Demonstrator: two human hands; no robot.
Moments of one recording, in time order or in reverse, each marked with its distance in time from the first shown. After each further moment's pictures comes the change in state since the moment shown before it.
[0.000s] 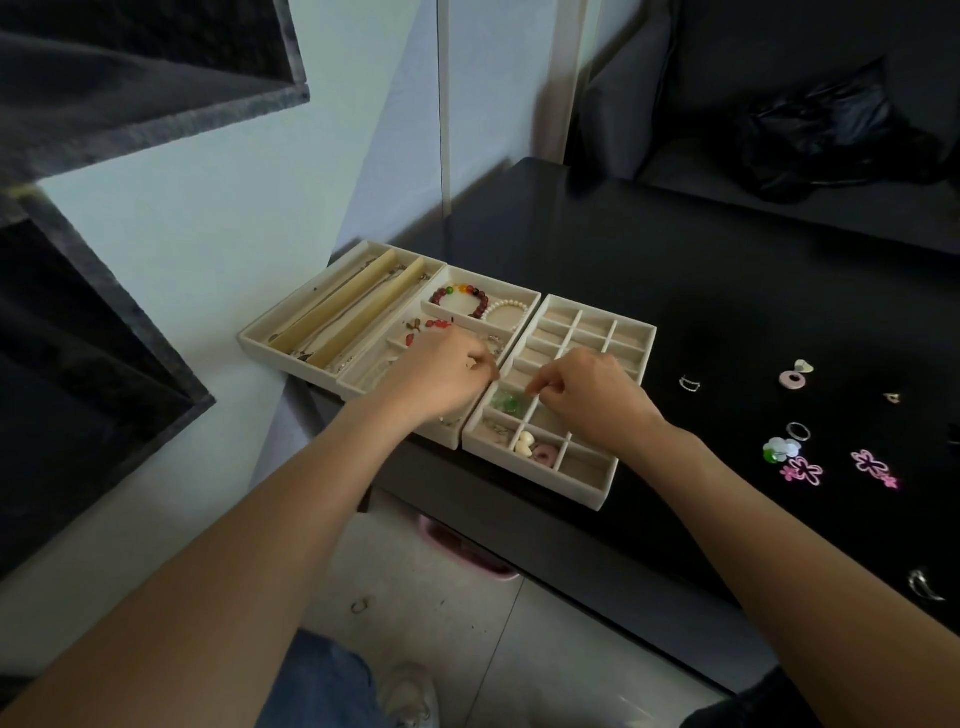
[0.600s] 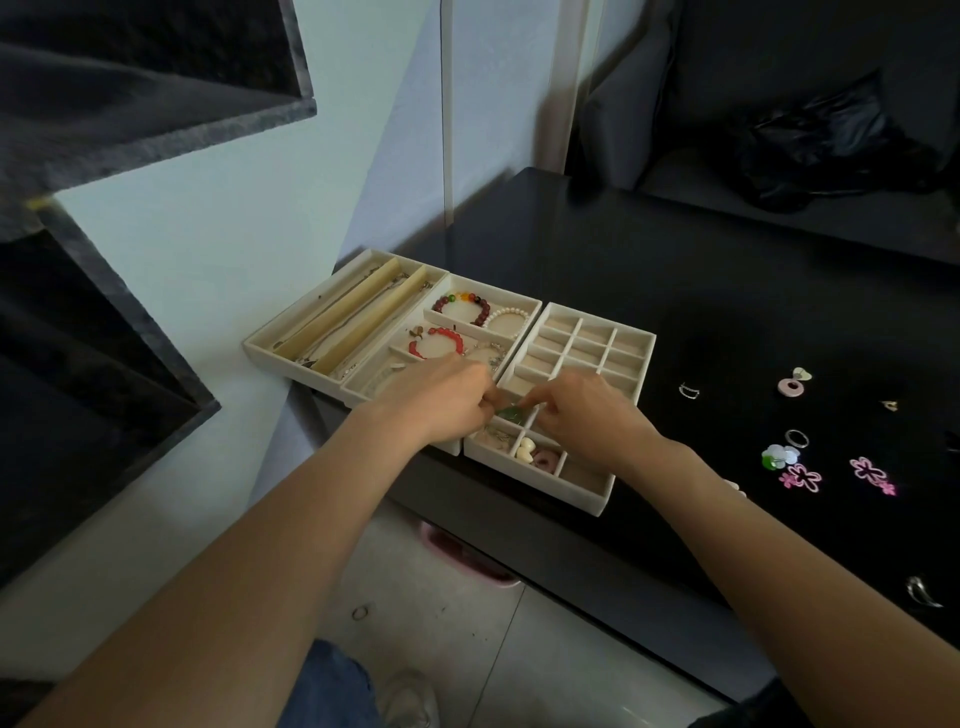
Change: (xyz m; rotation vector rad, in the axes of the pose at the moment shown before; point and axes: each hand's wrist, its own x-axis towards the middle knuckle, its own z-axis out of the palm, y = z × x) left_hand -0.012 0.006 -0.003 0.396 -0.167 0.125; right_hand 0.002 0.003 0.012 -0.089 -0.076 -0.029
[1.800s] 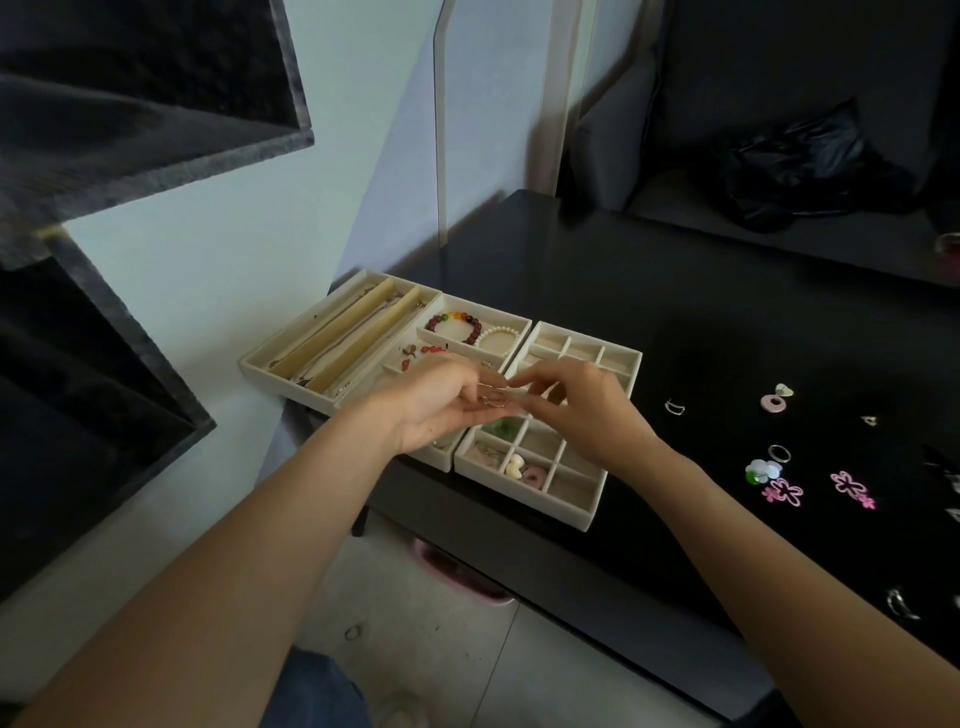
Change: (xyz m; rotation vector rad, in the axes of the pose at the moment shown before) left_hand 0.004 0.007 -0.013 -1.710 -0.130 -0.372; right_hand -0.008 0.002 -0.020 0.292 0.193 -0.134
